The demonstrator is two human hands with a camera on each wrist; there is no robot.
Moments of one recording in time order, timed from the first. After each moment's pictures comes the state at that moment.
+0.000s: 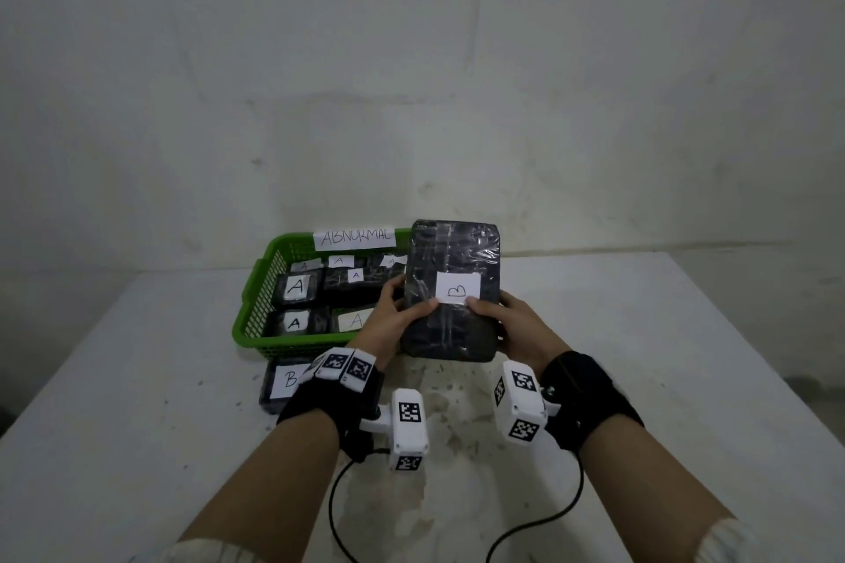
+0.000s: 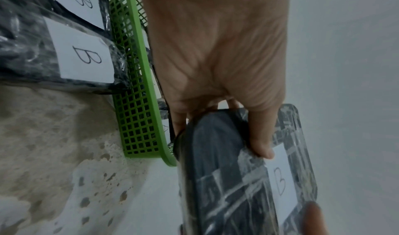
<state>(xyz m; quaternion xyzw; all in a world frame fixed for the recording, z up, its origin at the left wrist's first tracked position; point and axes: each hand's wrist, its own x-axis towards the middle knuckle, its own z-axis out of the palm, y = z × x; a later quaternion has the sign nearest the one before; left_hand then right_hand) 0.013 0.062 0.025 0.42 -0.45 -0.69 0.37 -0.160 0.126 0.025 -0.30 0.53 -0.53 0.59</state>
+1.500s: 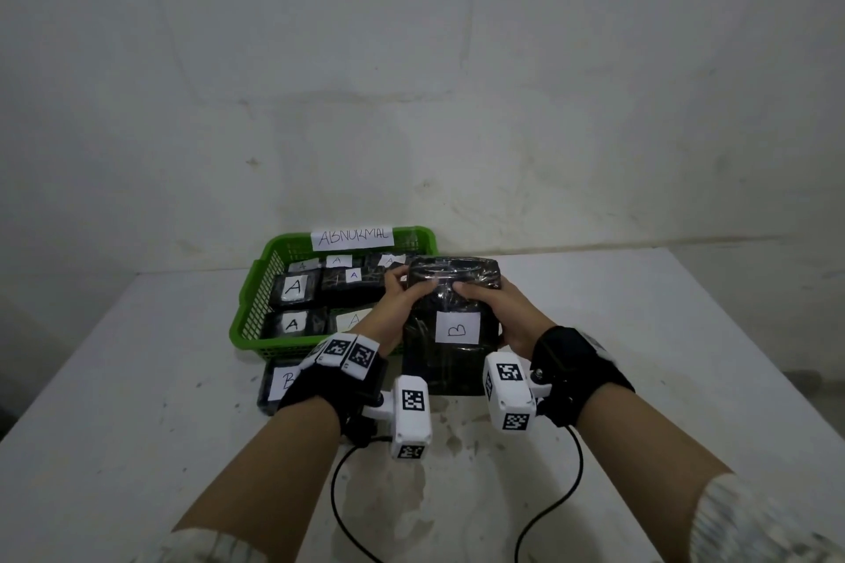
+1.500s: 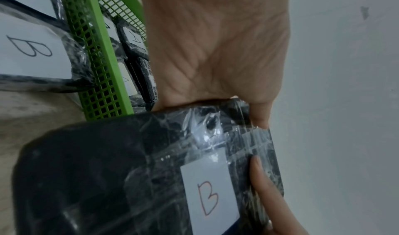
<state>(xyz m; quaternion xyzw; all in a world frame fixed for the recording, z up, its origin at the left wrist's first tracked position) 0.002 0.061 0.048 0.42 -0.47 -0.70 0.34 -0.156 0.118 0.051 -0.39 0.59 -0.47 0.53</state>
